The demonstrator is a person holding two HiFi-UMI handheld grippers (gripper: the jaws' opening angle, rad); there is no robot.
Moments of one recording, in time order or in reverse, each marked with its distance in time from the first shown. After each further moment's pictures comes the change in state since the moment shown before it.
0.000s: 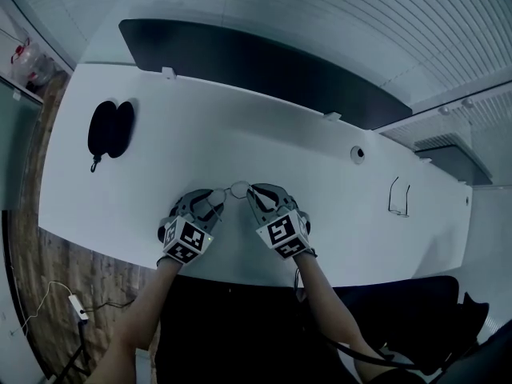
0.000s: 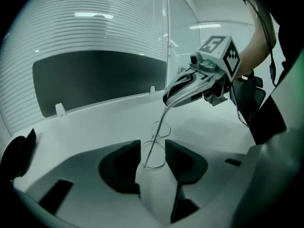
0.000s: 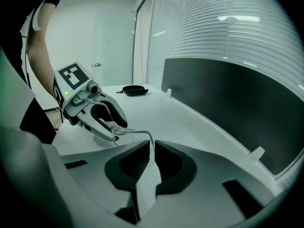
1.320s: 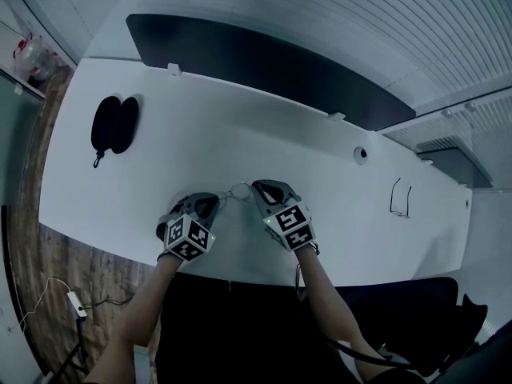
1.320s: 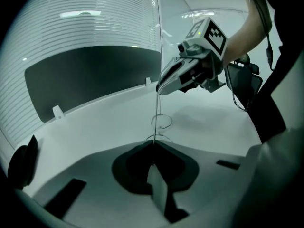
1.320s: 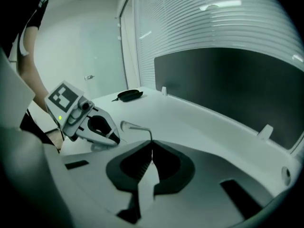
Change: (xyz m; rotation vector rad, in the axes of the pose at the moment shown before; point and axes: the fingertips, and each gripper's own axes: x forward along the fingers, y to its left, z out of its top) left arm 0.001 -0.002 -0.018 0.105 0.090 -0.004; right arm 0.007 -0.006 -0.004 0.205 -0.005 0.051
